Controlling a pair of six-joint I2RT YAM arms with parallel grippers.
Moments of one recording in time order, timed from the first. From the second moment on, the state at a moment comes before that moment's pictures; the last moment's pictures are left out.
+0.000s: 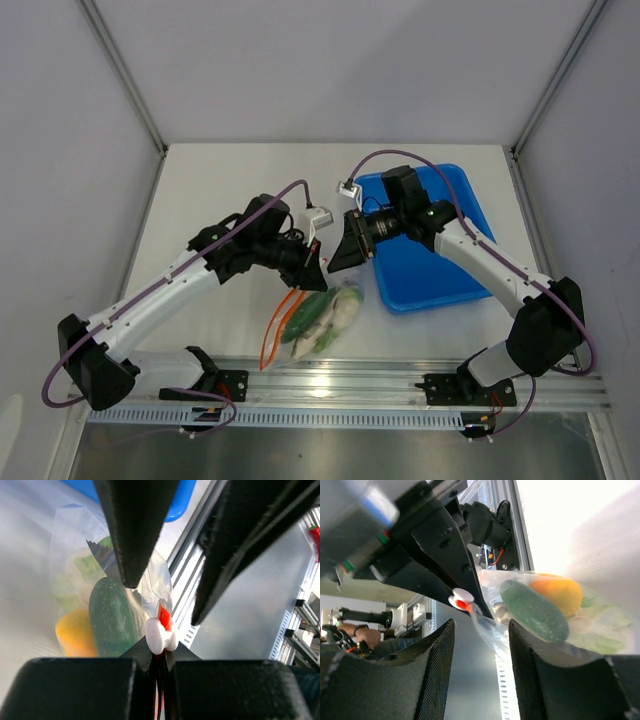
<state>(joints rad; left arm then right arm) -0.74 1.22 1.16 -0.72 0.56 -0.22 0.59 1.49 1.28 -0.48 -1.12 0.28</state>
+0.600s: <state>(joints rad) -0.73 1.21 1.16 -0.74 0.69 -0.21 0.63 1.49 1.21 -0.32 -1.20 0.32</state>
